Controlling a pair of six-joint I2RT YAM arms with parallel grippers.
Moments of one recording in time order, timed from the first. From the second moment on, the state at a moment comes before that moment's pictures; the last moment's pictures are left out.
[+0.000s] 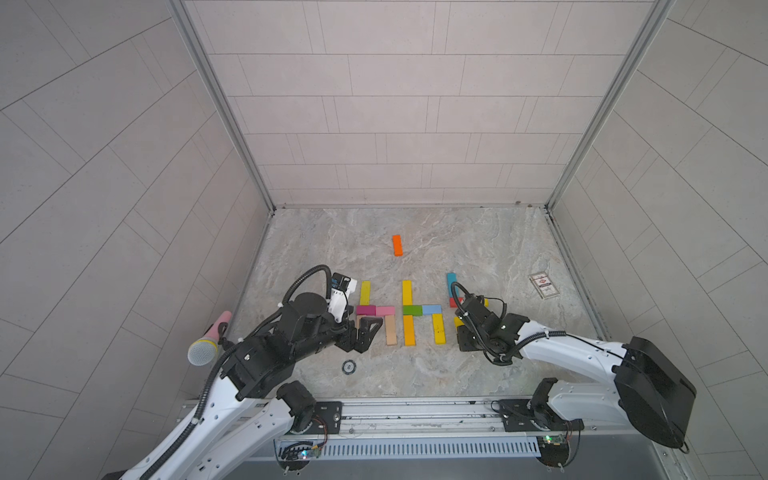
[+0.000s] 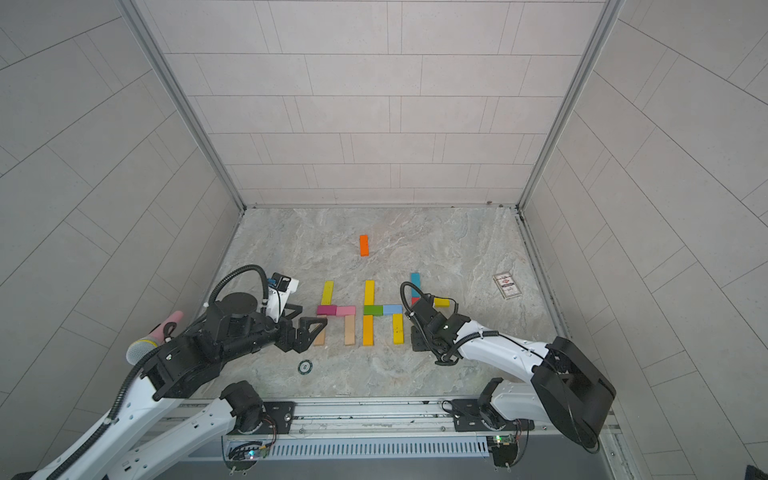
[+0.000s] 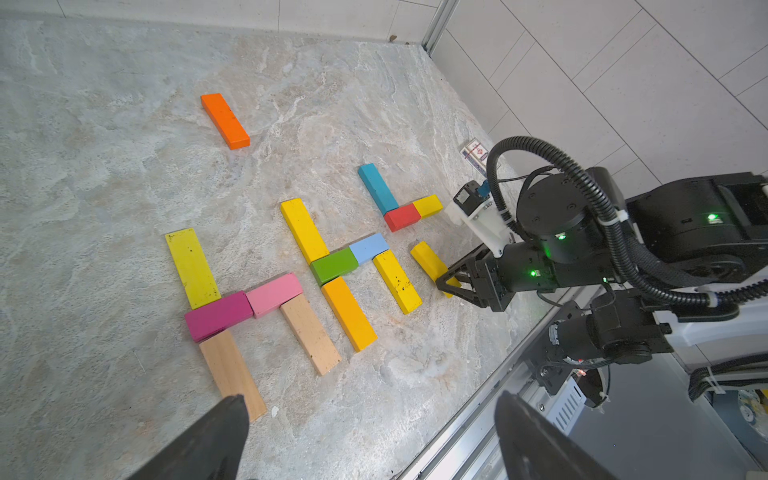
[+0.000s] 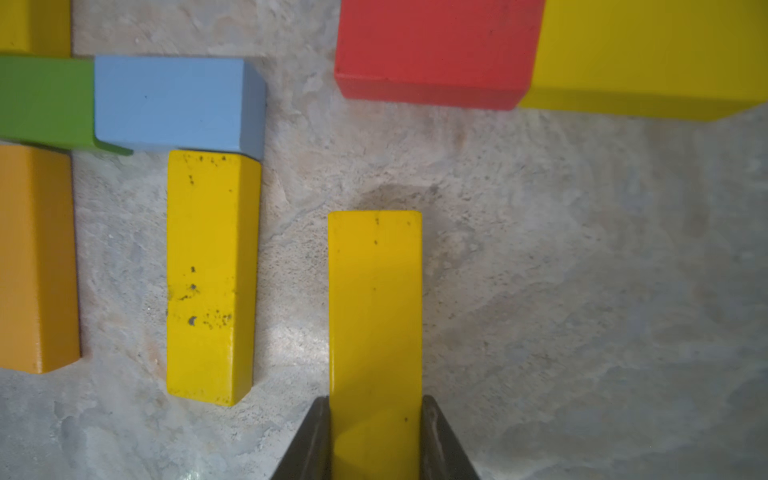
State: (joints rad) left arm -0.70 0.61 0.82 -0.78 0.13 -0.39; right arm 0.76 1.26 0.57 -0.47 0.13 0.71
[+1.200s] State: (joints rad) left arm -0.70 0.60 0.82 -0.78 0.12 -0.39; right arm 0.77 1.40 0.62 -0.37 0.22 0.78
